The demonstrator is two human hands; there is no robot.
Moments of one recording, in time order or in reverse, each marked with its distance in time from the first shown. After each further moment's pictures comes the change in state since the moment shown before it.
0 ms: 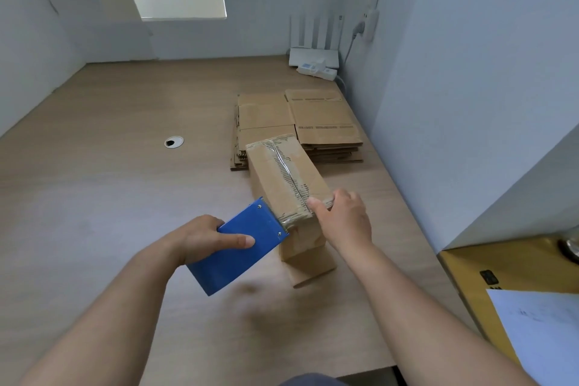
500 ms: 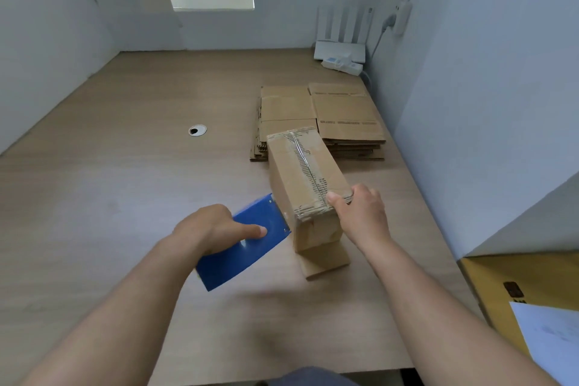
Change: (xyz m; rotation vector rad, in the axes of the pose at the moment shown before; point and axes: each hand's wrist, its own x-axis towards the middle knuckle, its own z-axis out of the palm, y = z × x) left_hand -0.009 0.002 0.007 0.196 0.207 -0.186; right_hand 0.005 0.002 0.001 0.058 -0.040 -0.012
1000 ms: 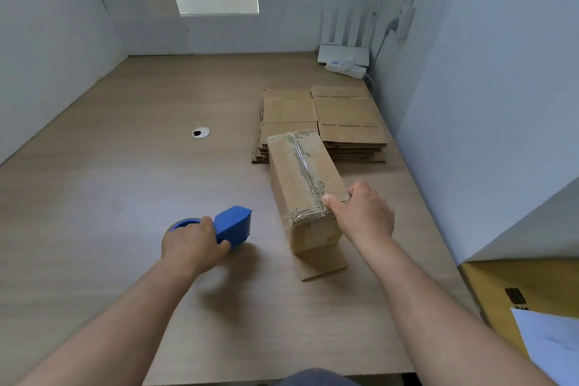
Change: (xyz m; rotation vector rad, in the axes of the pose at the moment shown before) left_hand 0.013 -0.036 0.032 0.518 0.377 -0.008; right_hand 0.000 -0.007 -0.012 -0.185 0.053 -0.022
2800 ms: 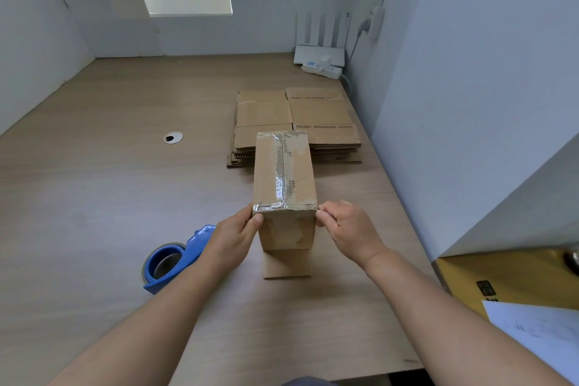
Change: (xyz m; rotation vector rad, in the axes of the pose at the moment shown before) left_hand -0.006 0.083 -0.010 -1.100 -0.089 0.289; right_hand 0.007 0.052 0.002 0.211 -0.150 -0.464
